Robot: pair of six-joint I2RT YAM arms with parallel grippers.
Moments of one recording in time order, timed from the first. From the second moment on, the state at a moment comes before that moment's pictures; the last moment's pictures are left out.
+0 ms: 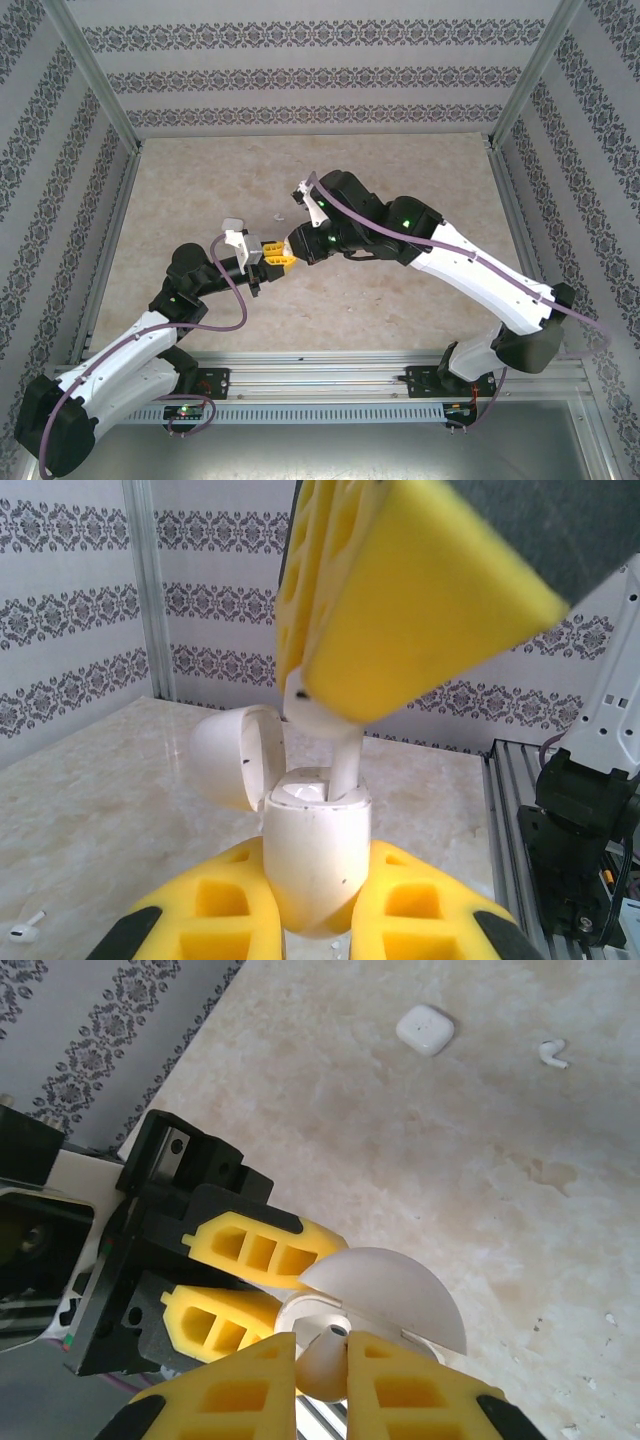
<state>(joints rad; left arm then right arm) -0.50 0.83 0.44 0.44 0.69 -0.03 0.99 1.47 1.71 -1.01 -0.10 0.52</state>
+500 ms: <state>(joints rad) -0.50 0.83 0.44 0.44 0.71 -0.04 0.99 1.45 1.71 -1.02 -0.07 0.52</state>
